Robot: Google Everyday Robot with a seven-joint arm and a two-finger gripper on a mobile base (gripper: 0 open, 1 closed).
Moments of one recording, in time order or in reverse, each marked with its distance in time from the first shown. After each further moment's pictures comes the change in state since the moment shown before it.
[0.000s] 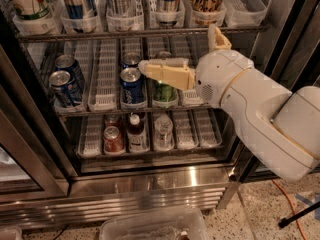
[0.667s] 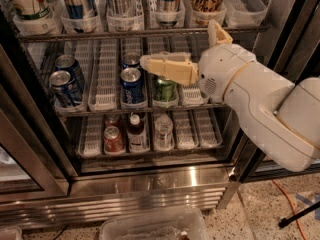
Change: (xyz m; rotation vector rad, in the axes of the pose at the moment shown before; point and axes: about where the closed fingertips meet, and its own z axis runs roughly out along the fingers) arm -0.006 -0.006 0.004 -0.025 -0.008 0.011
